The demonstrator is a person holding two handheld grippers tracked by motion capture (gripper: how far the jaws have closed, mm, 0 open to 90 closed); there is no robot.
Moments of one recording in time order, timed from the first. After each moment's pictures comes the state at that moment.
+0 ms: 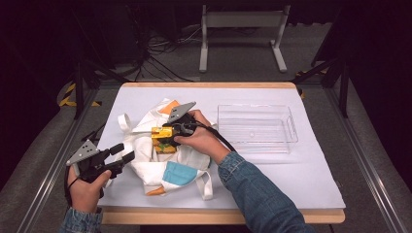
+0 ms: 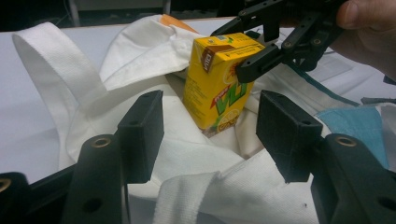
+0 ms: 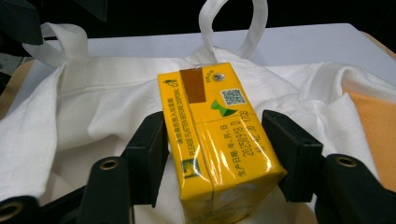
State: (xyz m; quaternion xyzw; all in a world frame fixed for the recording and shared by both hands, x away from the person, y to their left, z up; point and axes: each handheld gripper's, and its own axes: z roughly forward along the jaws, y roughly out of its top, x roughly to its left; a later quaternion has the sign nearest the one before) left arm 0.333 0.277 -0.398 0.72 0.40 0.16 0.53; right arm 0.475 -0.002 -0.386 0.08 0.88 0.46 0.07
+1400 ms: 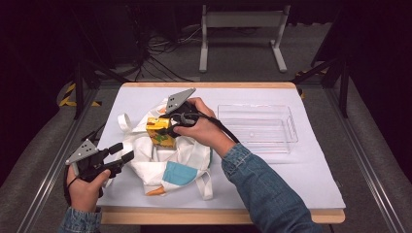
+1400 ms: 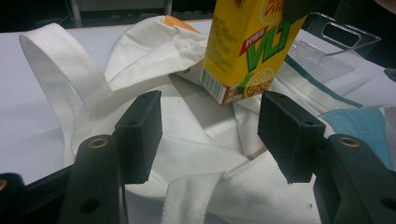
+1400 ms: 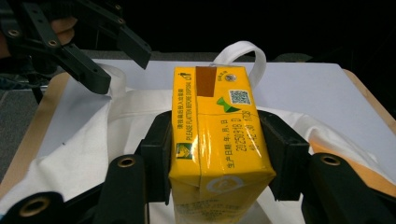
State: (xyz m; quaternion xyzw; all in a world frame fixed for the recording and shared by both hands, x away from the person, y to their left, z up) left arm 0.334 0.281 -0.397 0.72 0.41 0.17 0.53; right arm 0.462 -0.006 -0.320 0.04 0.89 0.46 0.08
